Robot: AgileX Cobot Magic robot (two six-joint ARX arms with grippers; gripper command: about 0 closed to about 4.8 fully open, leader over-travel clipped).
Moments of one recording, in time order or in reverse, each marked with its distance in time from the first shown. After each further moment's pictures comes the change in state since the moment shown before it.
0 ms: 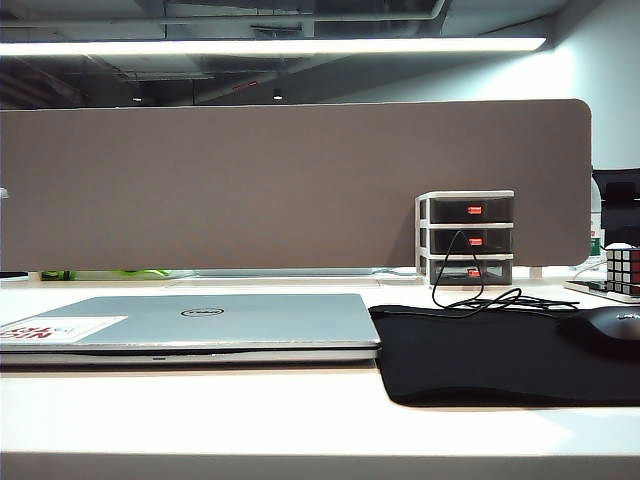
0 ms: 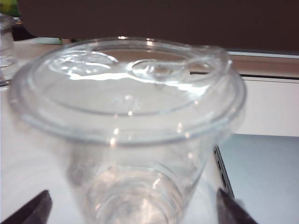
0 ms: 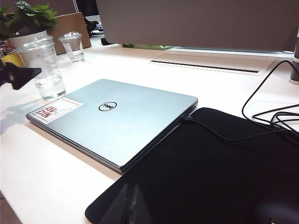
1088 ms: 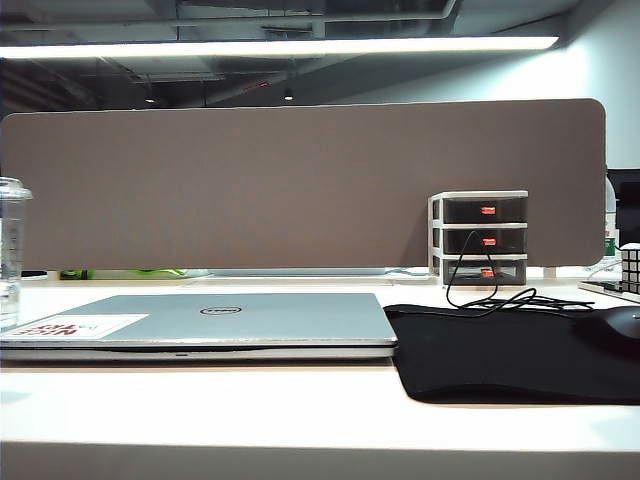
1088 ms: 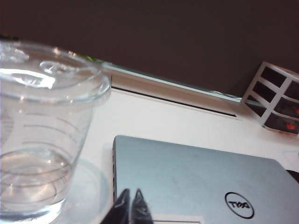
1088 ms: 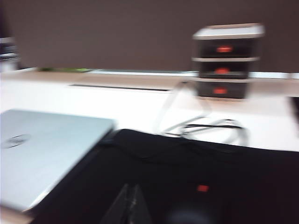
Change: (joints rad) left arm -0.112 -0.215 -0.180 0.098 0.151 -0.293; right arm 0.000 0.000 0.000 0.064 0.381 -0.001
